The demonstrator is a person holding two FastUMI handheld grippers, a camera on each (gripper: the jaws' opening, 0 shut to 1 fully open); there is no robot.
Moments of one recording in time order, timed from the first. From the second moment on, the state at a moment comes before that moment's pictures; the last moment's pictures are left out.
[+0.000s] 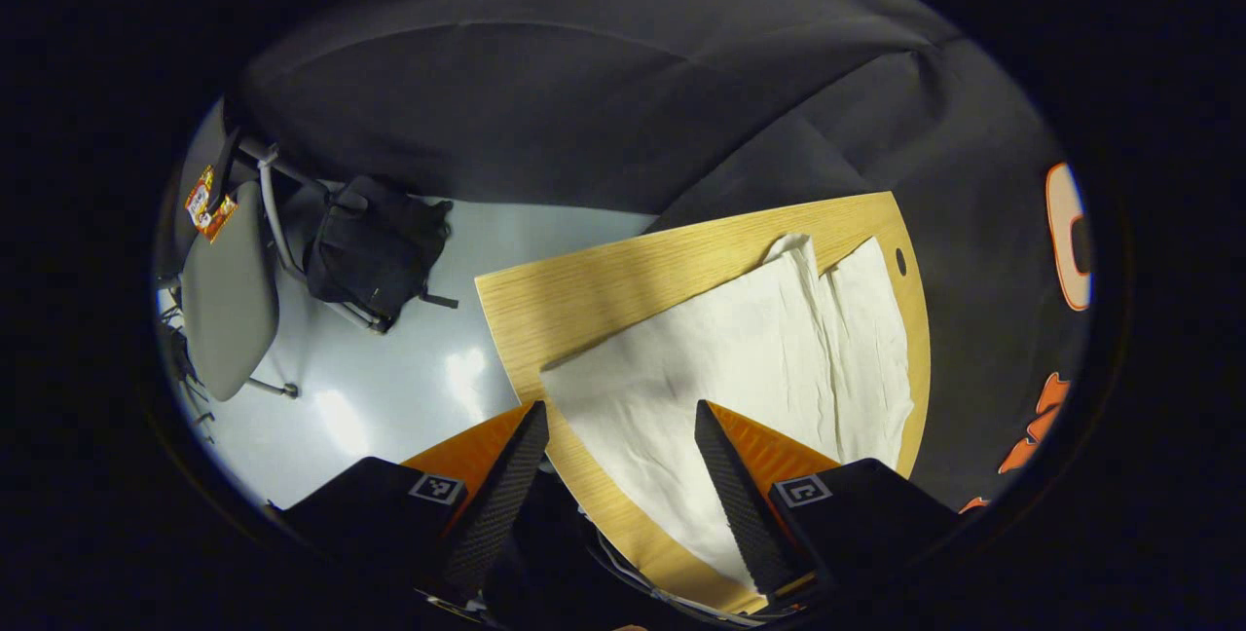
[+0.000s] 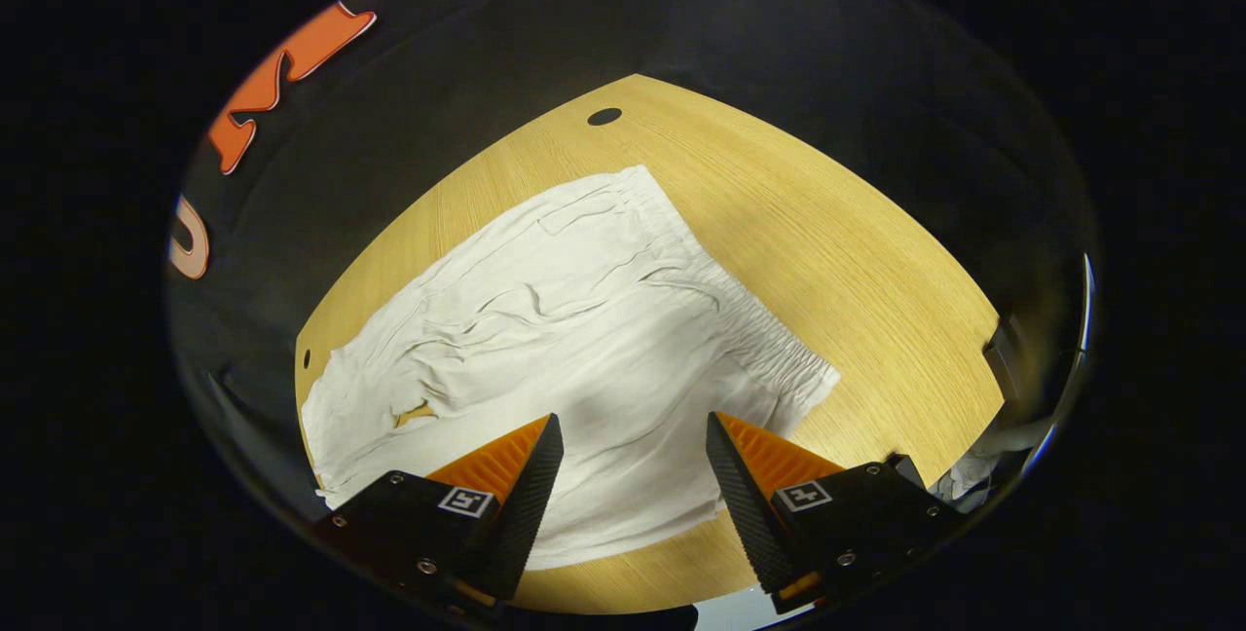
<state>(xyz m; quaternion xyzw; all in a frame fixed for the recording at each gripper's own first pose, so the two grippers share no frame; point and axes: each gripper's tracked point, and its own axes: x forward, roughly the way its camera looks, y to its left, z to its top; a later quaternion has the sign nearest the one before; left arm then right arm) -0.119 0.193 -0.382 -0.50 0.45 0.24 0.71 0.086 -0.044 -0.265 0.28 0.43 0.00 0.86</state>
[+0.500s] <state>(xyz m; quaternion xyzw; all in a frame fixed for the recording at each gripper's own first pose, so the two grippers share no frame) -0.106 0.191 -0.386 -0.53 0.42 0.20 0.71 0.085 -0.060 -0.271 0.31 0.42 -0.02 0.85</state>
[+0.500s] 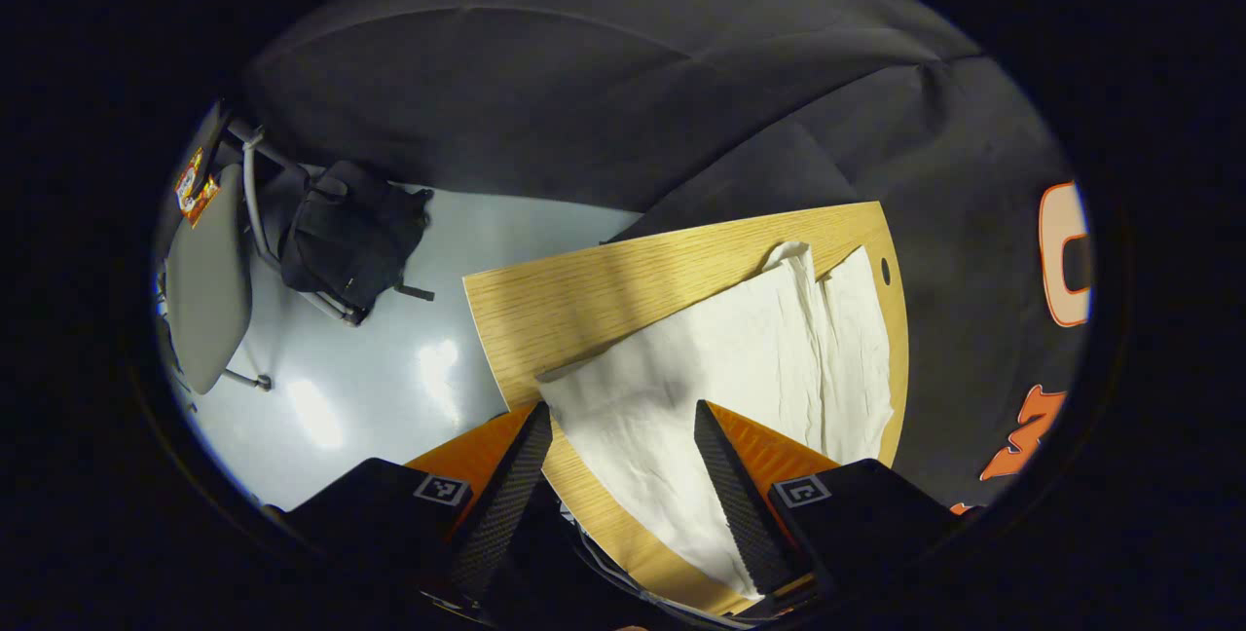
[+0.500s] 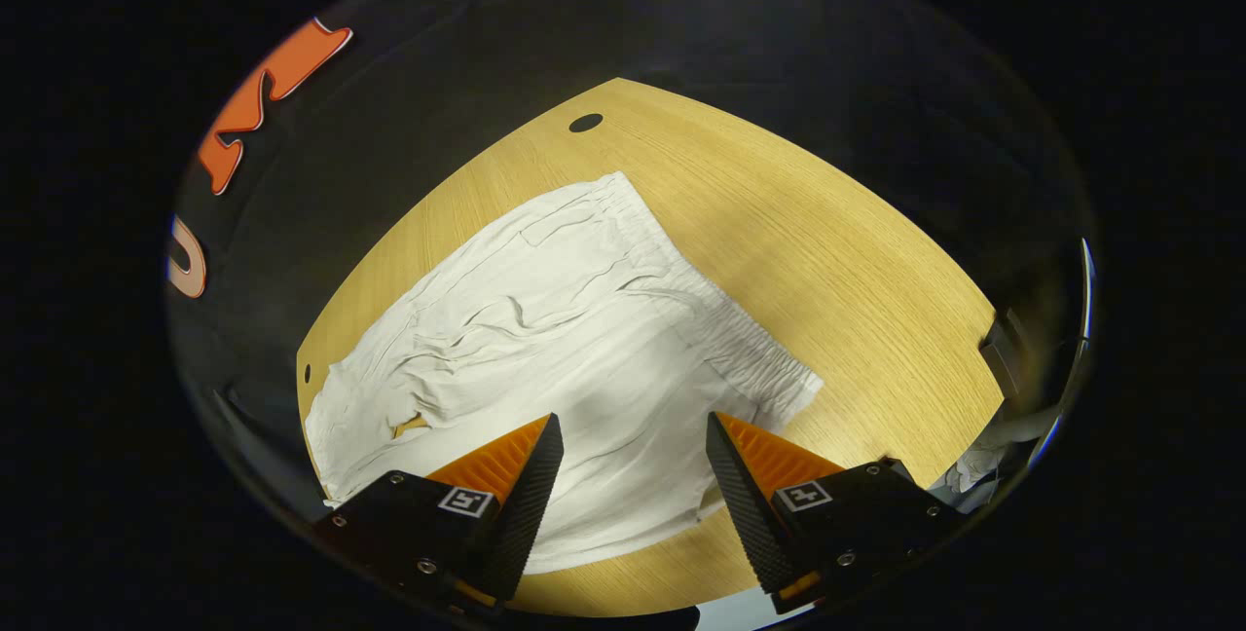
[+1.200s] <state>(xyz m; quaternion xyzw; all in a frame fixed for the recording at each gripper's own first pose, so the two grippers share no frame) -0.092 0.198 -0.380 -0.57 0.35 0.12 0.73 0.069 -0.092 -0.293 0.39 0.41 -0.04 0.83</state>
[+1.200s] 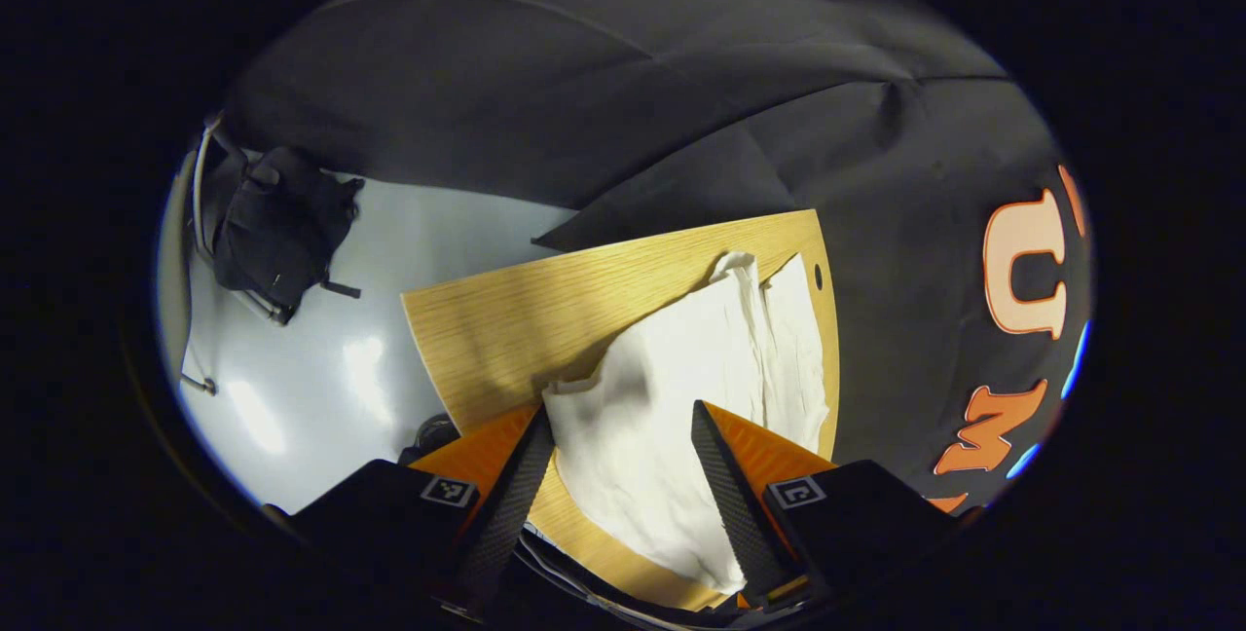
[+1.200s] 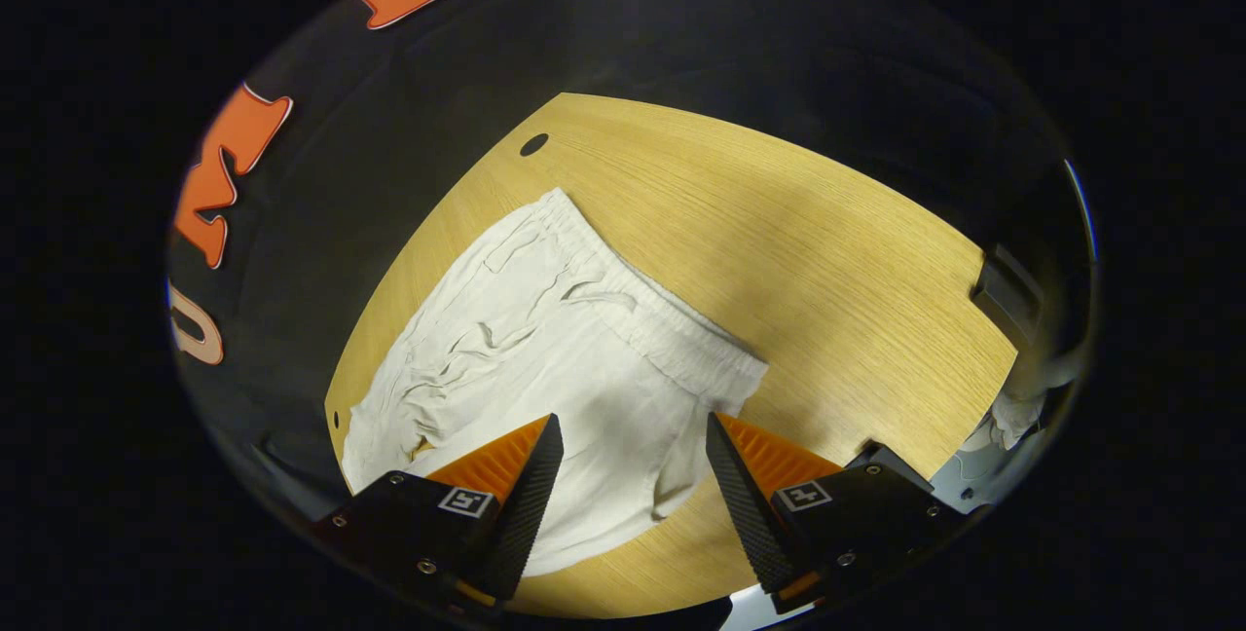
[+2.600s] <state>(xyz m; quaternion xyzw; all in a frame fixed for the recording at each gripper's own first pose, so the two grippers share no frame) -0.050 0.189 -0.319 -0.56 0.28 0.08 0.78 0.104 -0.122 -0.296 0.59 0.31 -0.08 0.74</state>
